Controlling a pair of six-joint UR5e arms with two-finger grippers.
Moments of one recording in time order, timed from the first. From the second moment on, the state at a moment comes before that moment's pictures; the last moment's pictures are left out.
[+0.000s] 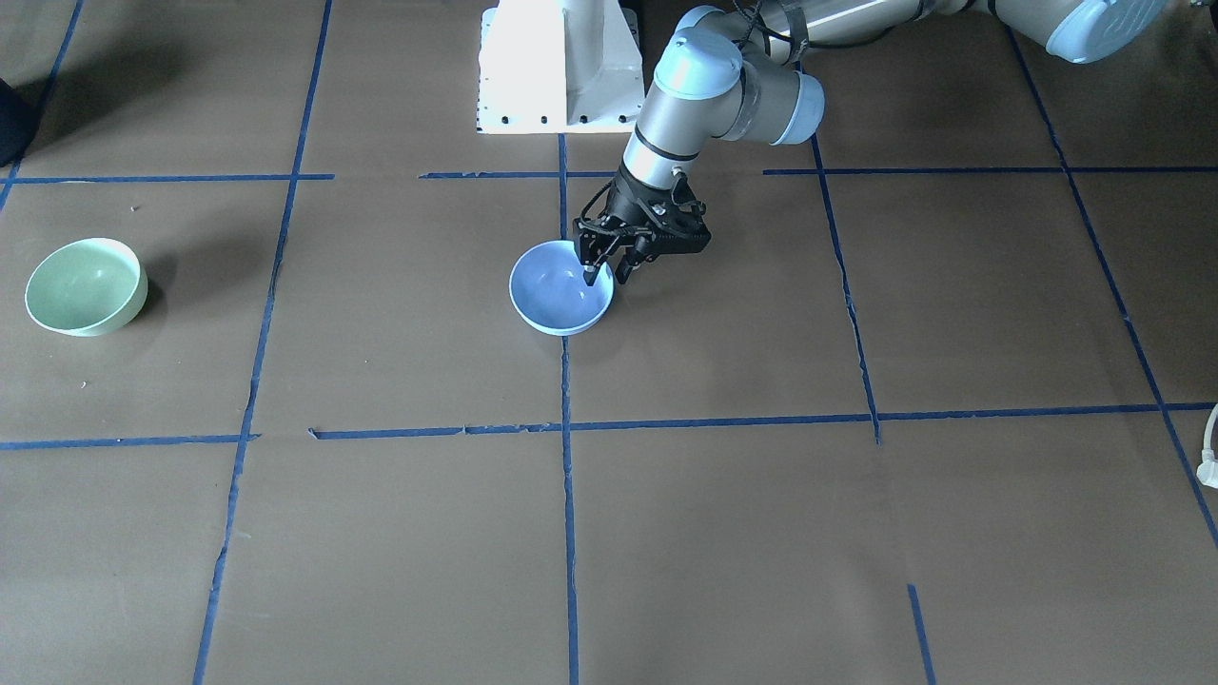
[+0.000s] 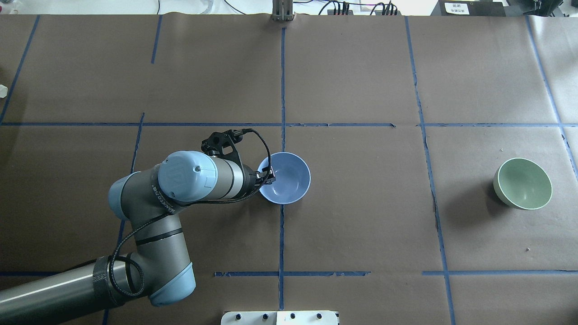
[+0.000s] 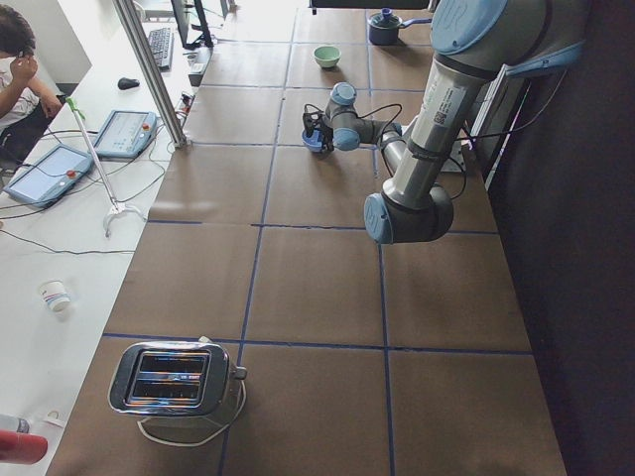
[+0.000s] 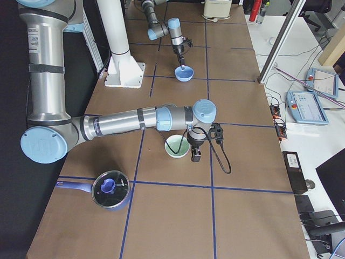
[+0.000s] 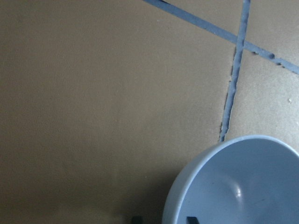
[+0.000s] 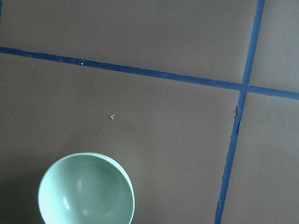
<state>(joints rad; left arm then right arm) -0.42 -2.14 -1.69 -2.04 -1.68 -1.63 1.42 -1.59 1.79 -1.68 2.39 0.00</state>
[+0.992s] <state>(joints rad) -0.49 -2.02 -1.92 -2.04 -1.68 -1.66 1.18 -1.70 1.46 -0.69 2.39 0.72</state>
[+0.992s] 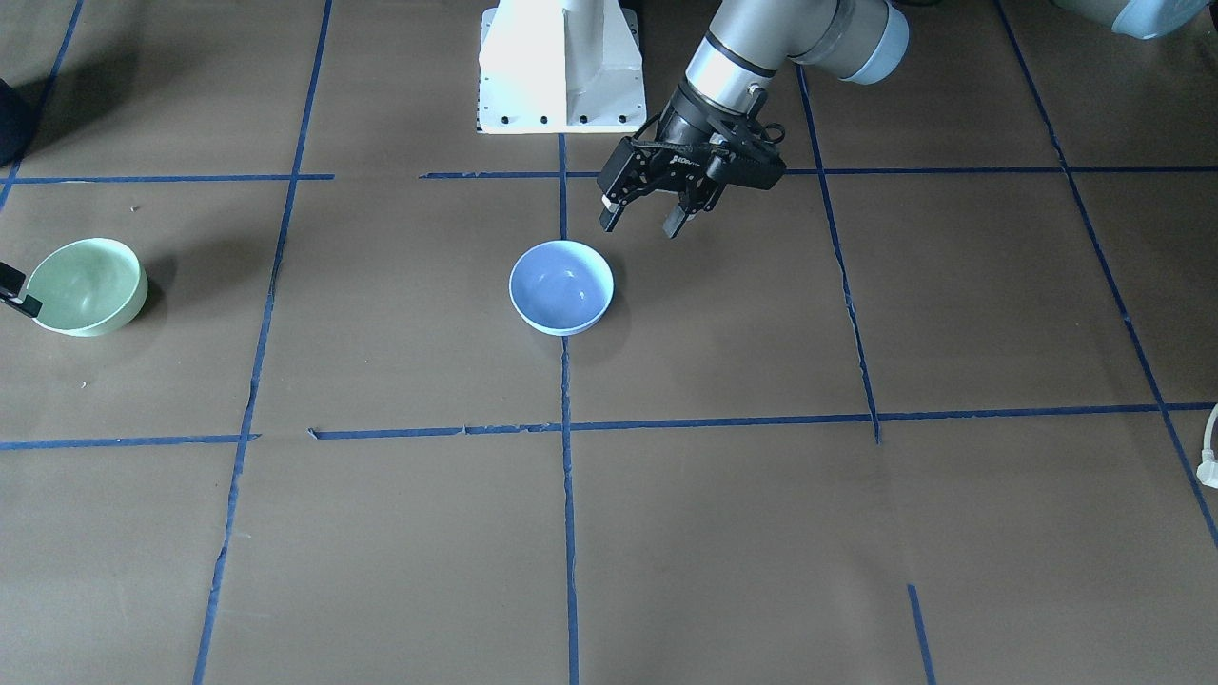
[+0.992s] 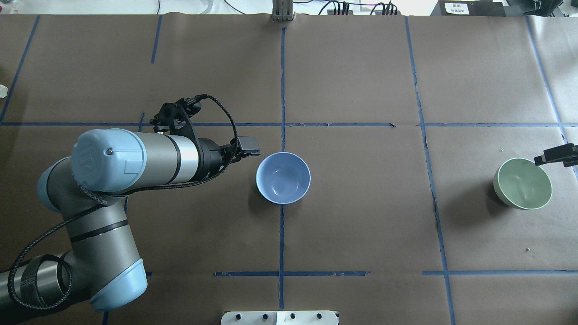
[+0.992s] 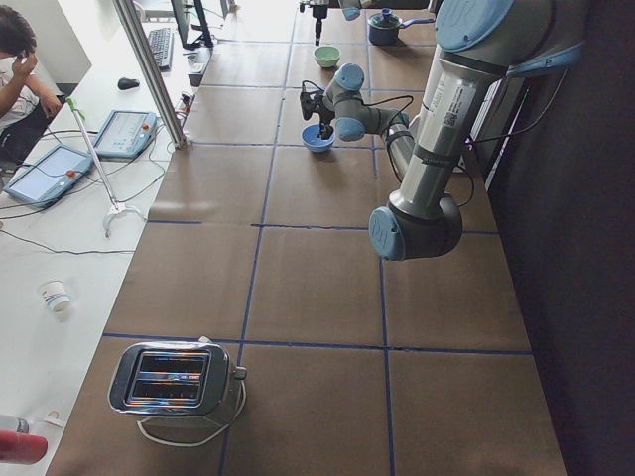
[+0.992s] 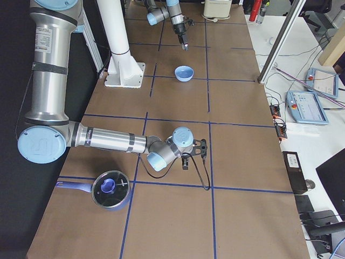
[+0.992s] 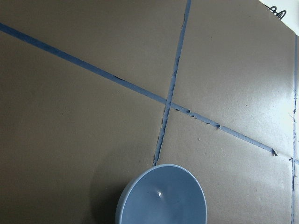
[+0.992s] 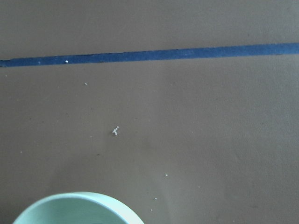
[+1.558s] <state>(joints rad) -0.50 -2.02 -1.92 -2.04 -1.68 -1.66 1.09 -1.70 1.43 -0.64 2.39 0.78</state>
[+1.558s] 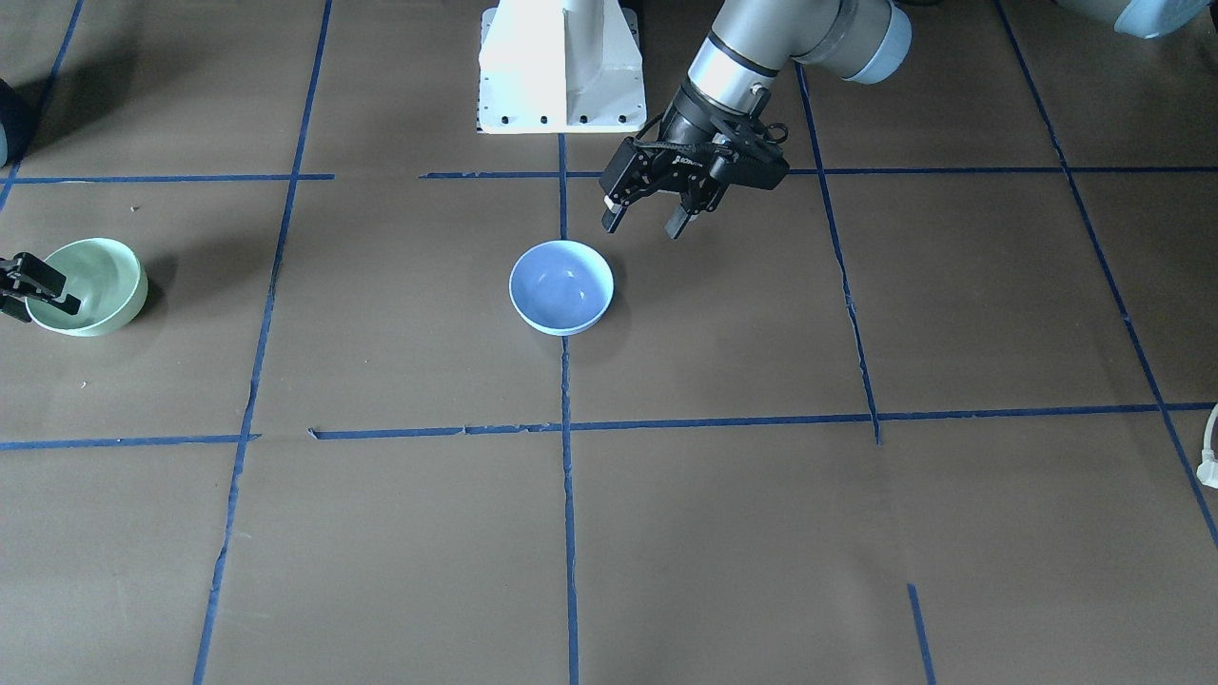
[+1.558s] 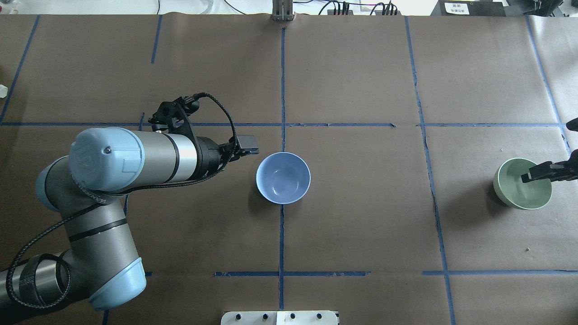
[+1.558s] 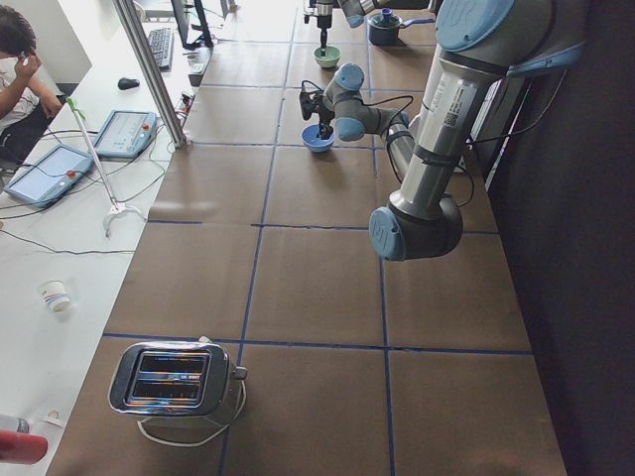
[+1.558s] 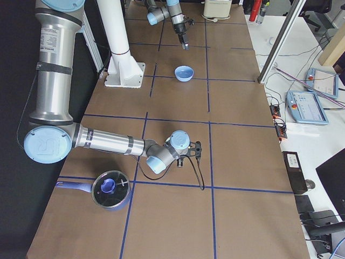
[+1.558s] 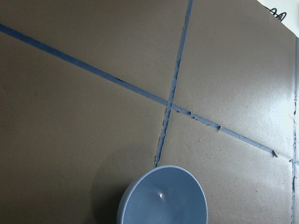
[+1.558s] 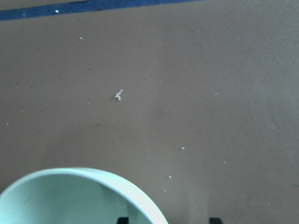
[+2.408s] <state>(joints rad) -0.78 -1.78 -2.04 -2.04 -1.99 -1.47 0.95 -1.54 1.73 -0.66 2.34 1.34</state>
